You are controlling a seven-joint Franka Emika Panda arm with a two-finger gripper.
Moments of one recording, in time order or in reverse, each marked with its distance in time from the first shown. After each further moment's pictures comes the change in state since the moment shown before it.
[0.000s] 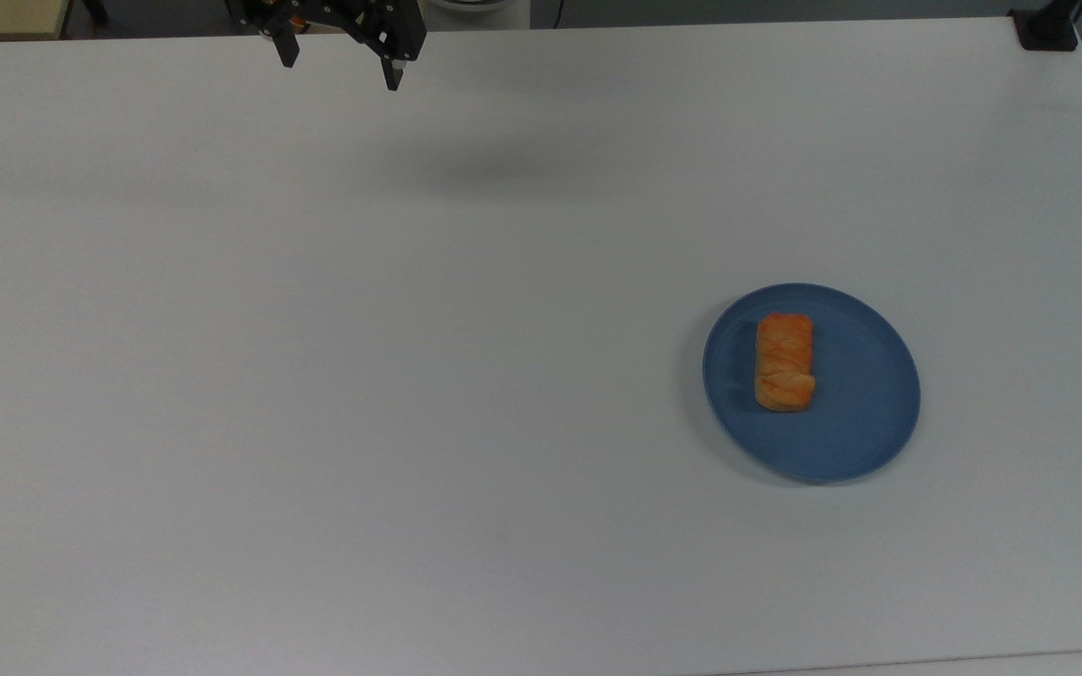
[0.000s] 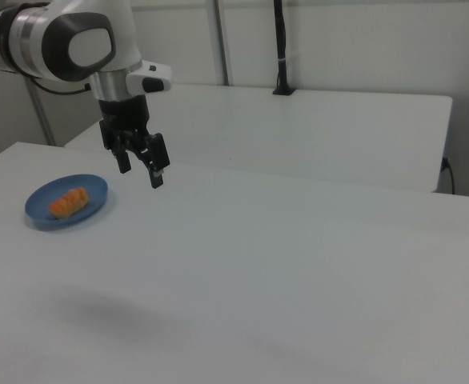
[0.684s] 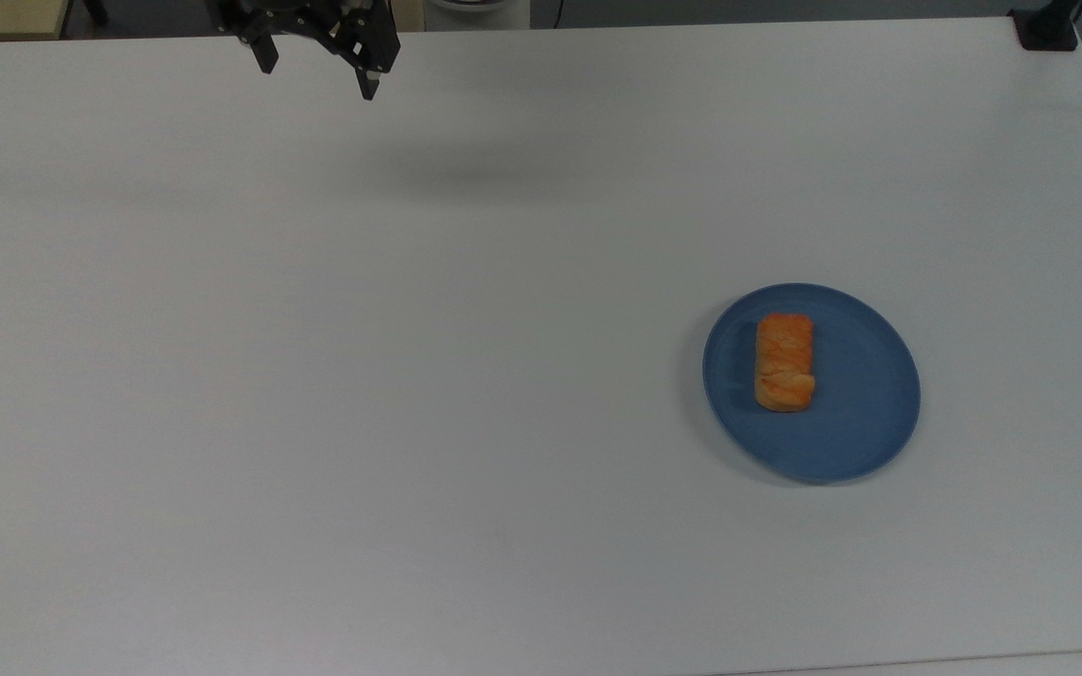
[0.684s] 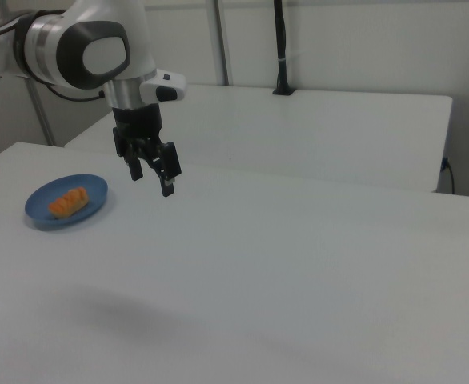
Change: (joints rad) arm -0.013 0.021 -0.024 0.000 0.000 0.003 0.000
